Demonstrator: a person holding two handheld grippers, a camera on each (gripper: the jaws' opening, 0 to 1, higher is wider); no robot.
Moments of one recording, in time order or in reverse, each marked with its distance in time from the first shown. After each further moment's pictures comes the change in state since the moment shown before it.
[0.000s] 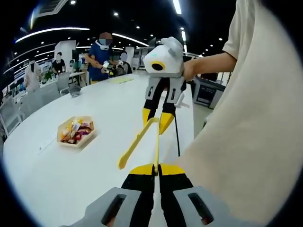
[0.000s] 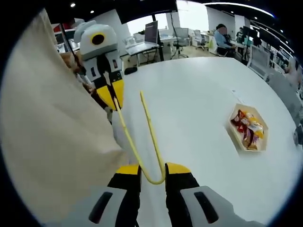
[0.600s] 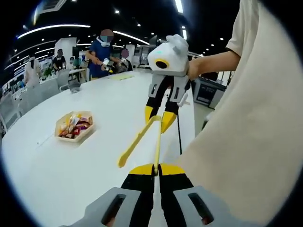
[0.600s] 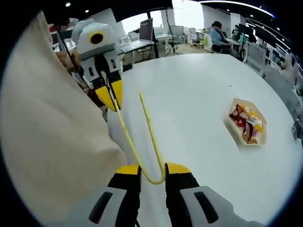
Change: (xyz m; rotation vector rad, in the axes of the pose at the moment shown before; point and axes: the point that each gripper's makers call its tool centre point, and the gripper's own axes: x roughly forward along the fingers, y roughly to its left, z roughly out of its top) left arm 0.010 0.006 -0.016 -0.037 0.002 -0.010; right arm 0.010 -0.004 -0.011 0.036 0.004 -0.045
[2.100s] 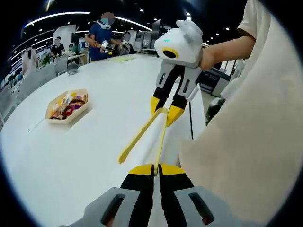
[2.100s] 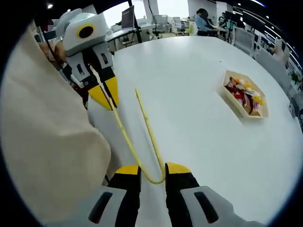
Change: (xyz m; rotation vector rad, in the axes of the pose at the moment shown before) left arm 0.052 0.020 -0.051 -0.008 0.156 0.008; right arm 0.045 -0.020 -0.055 0.098 0.094 -0.085
